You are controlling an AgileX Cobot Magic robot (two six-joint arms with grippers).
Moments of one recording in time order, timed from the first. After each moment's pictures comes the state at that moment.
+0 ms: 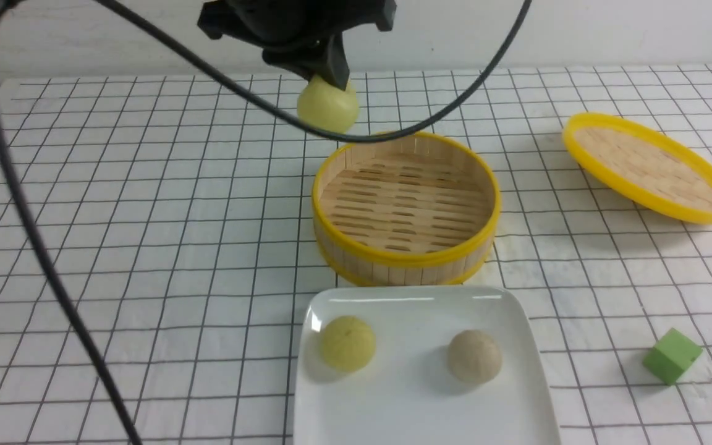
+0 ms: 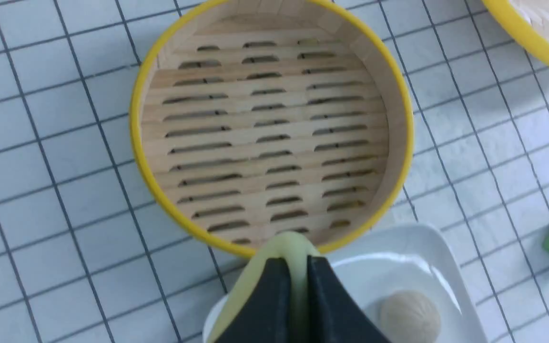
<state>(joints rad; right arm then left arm) 0.59 0.86 -0.60 -0.15 0.89 0.15 -0.51 1.81 -2.00 -0.14 1.24 -0.14</state>
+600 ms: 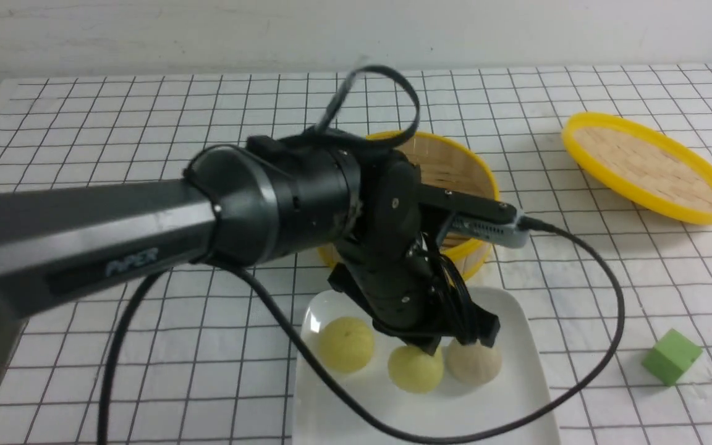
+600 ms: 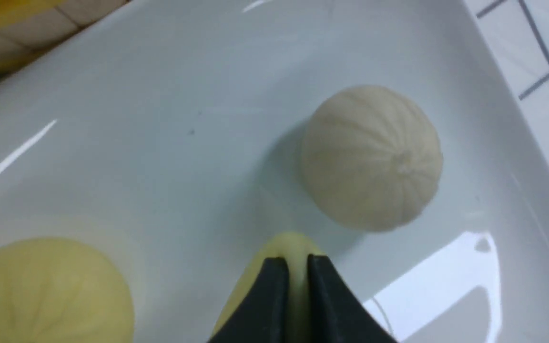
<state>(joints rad) 0.59 0.73 -0.60 -0.14 1.07 0.15 -0.81 1.88 -1.36 -0.14 0.74 -0.17</state>
